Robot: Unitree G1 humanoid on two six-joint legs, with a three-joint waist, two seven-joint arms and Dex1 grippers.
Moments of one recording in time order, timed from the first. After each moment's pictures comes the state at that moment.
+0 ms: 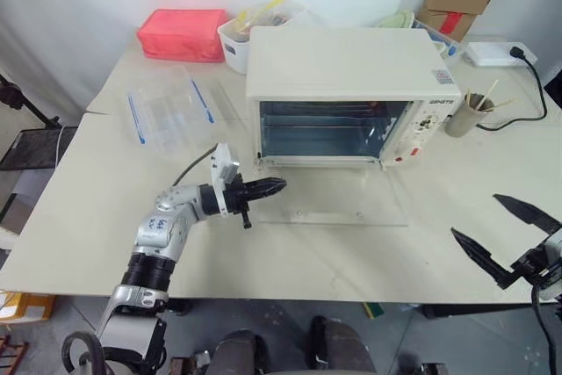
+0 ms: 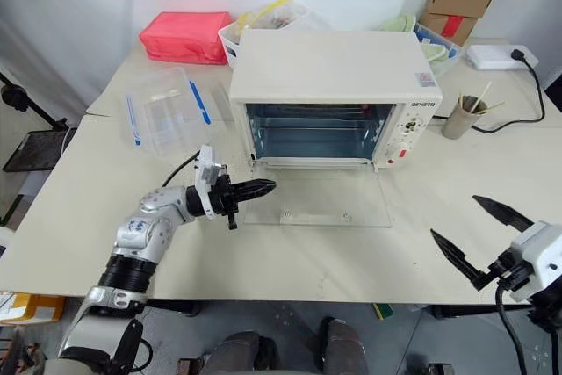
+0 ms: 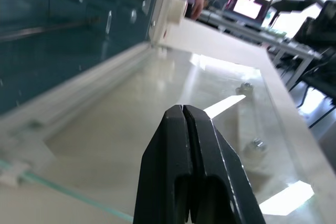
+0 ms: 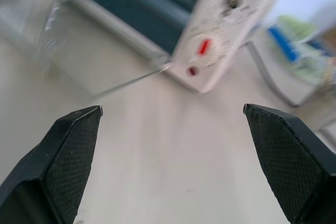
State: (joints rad) left arm -0.48 0.36 -0.05 0.22 -0.42 0.28 -1.01; right arm 0.34 -0.63 -0.64 -0.37 0.48 -0.04 0.86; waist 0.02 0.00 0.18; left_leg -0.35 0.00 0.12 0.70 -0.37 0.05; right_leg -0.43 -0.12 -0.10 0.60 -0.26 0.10
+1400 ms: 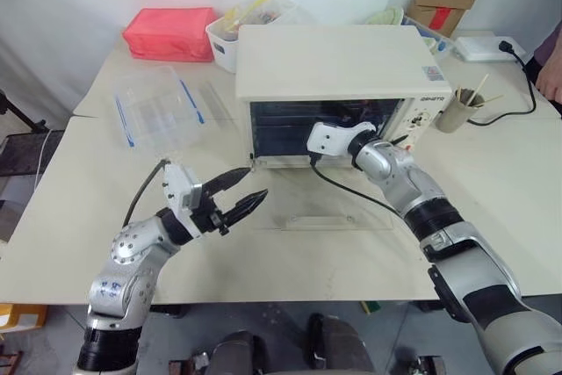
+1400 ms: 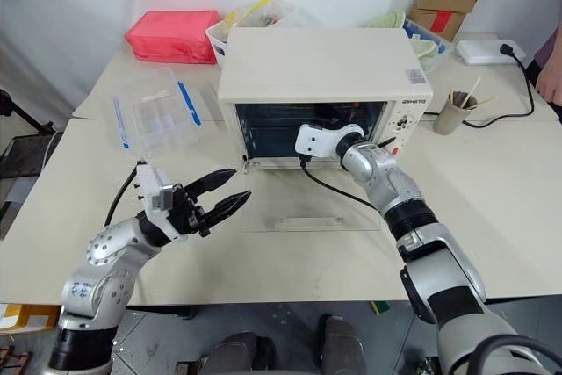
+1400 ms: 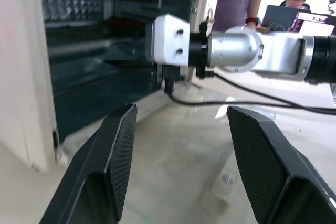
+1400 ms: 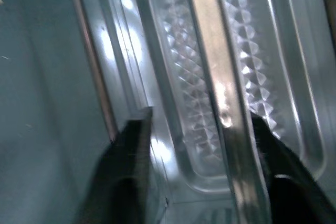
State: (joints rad) left arm -0.18 0.39 0.08 -0.31 -0.53 0.29 -0.73; right arm -0.94 -0.41 0.36 0.71 -0.62 -0.27 0.07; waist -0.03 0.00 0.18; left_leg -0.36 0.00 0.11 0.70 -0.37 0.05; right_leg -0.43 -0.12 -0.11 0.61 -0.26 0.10
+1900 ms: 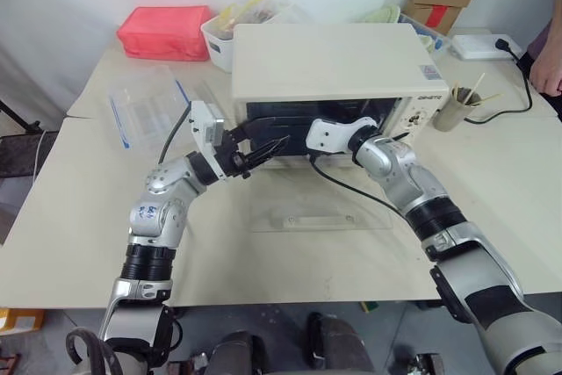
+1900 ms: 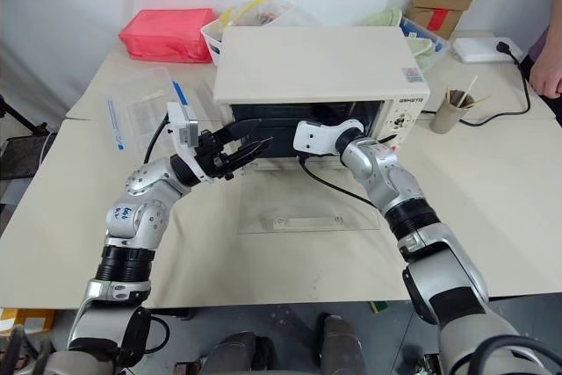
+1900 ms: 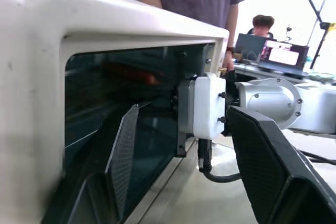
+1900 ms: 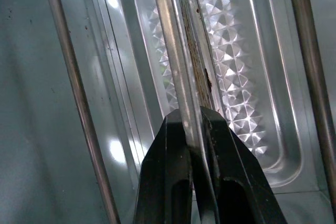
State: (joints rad) left arm -0.61 0.31 0.06 0.13 -0.54 0.26 -0.84; right arm -0.91 -0.43 0.36 0.58 -0.64 -0.23 0.11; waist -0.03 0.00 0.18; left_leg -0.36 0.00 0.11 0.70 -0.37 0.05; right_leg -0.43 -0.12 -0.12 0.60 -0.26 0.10
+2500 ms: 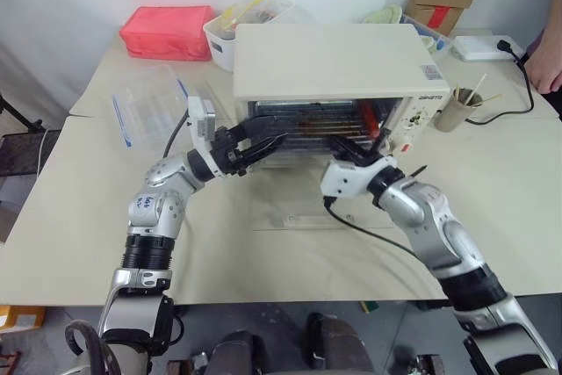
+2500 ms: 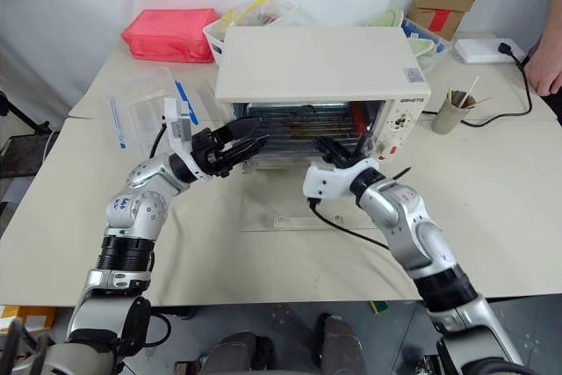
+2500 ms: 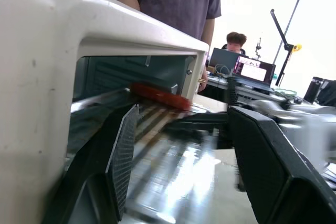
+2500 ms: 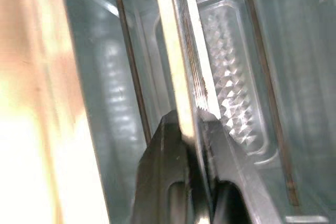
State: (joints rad) left arm -0.65 0.34 0.08 0.22 -0.60 0.29 -0.93; right arm -0.40 -0.55 0.26 -0.18 -0.65 -0.11 0.33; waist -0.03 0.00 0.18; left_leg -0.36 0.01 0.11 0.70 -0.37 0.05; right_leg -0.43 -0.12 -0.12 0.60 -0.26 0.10
